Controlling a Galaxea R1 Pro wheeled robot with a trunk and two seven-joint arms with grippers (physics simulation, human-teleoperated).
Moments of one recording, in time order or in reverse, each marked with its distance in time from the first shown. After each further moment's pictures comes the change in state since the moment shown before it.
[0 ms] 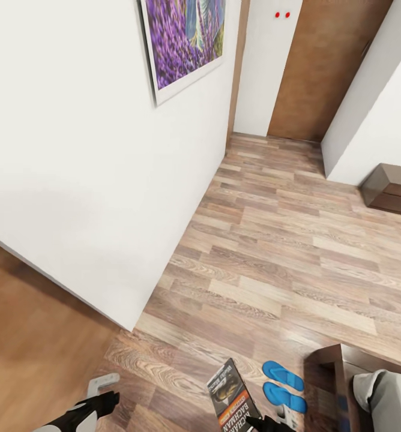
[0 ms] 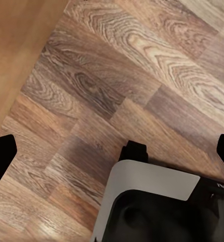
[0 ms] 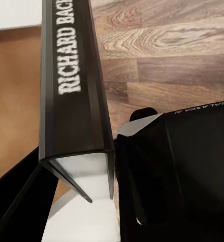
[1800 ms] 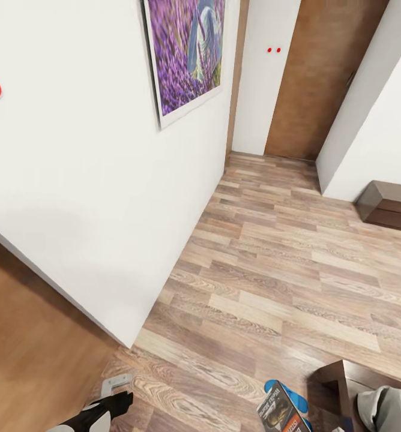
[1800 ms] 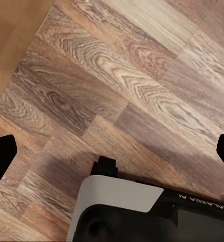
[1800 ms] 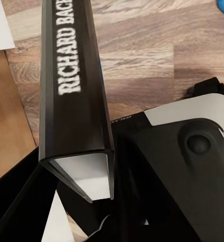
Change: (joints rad) left arm 0.000 -0.060 0.001 0.002 0.002 0.001 -0.001; right arm 0.000 -0.187 -0.003 0.142 -0.003 -0.005 0.000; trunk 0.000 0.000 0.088
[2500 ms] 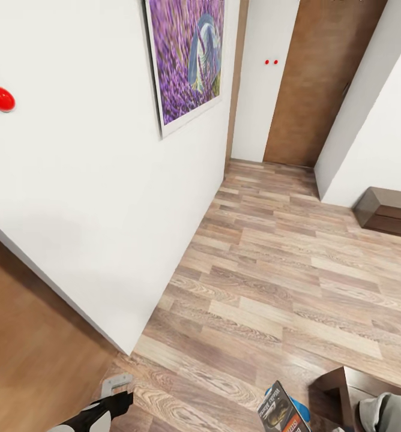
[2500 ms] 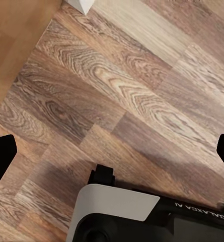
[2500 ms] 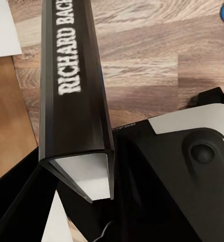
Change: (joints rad) left arm 0.000 0.000 0.000 0.000 0.000 0.000 0.000; right arm 0.000 0.000 0.000 0.000 0.000 0.000 0.000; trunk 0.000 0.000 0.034
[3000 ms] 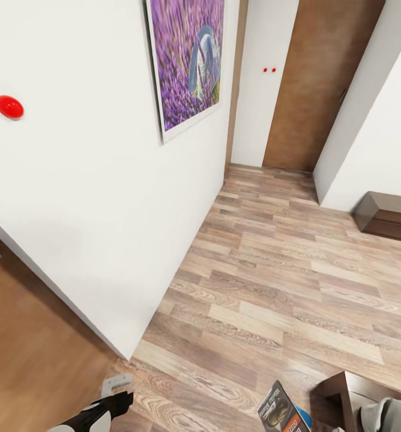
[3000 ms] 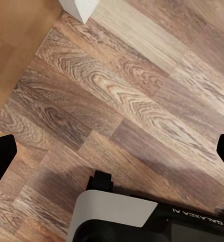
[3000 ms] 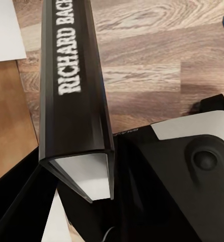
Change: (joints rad) left arm 0.000 0.000 0.000 0.000 0.000 0.000 0.000; right arm 0.000 0.000 0.000 0.000 0.000 0.000 0.000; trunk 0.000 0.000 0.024
